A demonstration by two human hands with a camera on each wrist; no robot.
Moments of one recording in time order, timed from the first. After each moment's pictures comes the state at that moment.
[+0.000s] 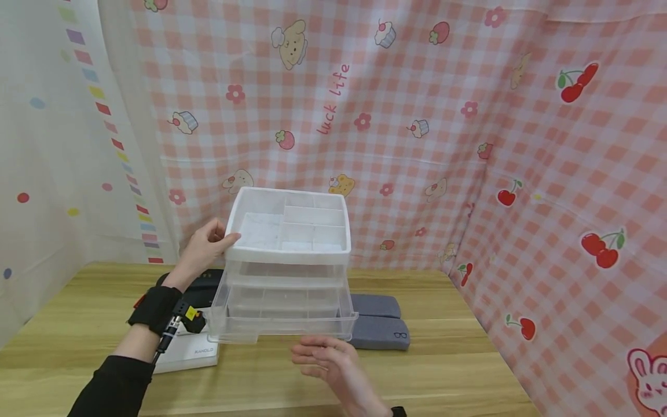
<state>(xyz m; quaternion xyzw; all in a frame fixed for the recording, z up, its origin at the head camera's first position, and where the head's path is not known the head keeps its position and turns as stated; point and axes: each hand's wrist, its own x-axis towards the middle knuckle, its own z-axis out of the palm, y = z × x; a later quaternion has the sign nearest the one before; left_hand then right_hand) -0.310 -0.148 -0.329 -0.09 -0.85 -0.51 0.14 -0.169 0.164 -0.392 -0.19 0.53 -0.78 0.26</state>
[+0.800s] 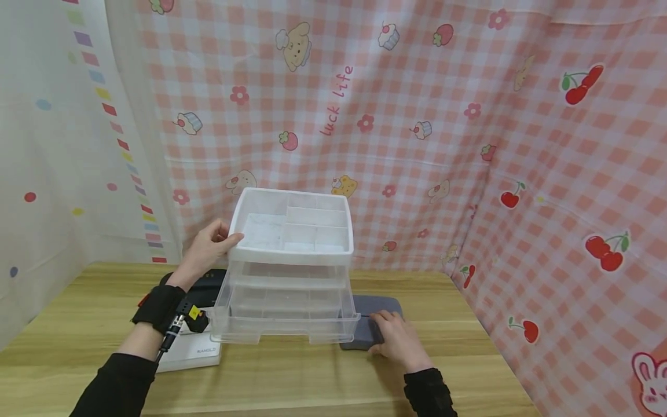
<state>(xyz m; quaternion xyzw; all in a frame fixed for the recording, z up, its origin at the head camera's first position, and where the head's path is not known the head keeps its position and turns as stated) -0.308 -0.148 -0.327 -0.09 -0.84 -0.52 0.13 -0.254 0.259 -0.427 -0.22 0.97 -0.07 -0.09</state>
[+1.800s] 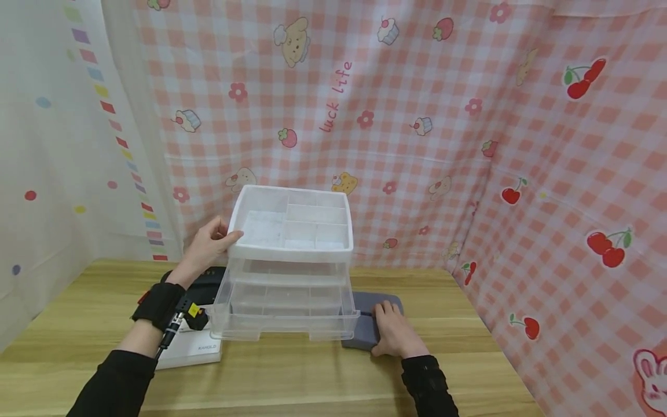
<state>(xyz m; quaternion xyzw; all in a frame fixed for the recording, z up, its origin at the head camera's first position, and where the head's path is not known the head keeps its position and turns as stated) -0.308 -0.149 -0.328 -0.09 -0.84 -0.52 0.13 -0.278 0.264 -0.439 -0.23 0.97 -0.07 -0.08</state>
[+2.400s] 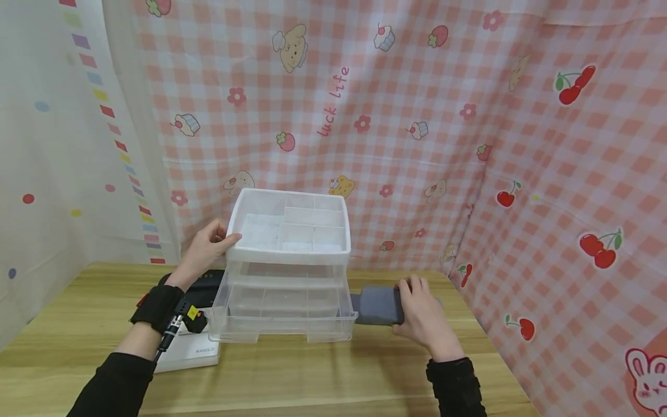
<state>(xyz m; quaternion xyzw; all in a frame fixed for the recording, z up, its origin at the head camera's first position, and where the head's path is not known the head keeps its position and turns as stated) -0.307 -0.147 -0.328 -0.09 -0.84 -0.52 0.13 -0.237 0.281 -0.353 -0.23 0.94 -0.03 -0.25</state>
